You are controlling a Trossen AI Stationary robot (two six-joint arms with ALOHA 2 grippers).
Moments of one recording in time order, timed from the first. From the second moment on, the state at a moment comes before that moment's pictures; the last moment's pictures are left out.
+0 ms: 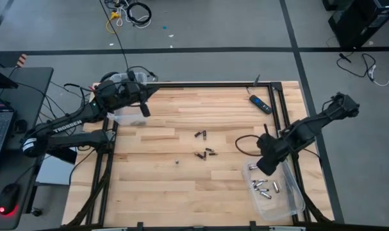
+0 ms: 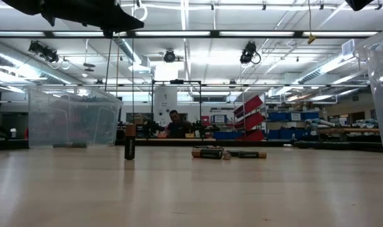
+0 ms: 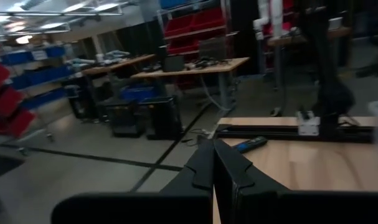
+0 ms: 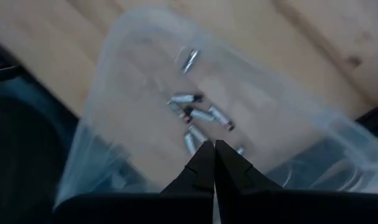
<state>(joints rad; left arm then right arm) 0.53 0.81 0.66 0.18 0.12 0.18 0.51 1.12 1.11 -1.30 -0.15 1.37</state>
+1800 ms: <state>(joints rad) 0.48 0.80 0.66 0.19 0.16 0.20 -0.29 1.23 1.11 -0.77 0.01 0.31</state>
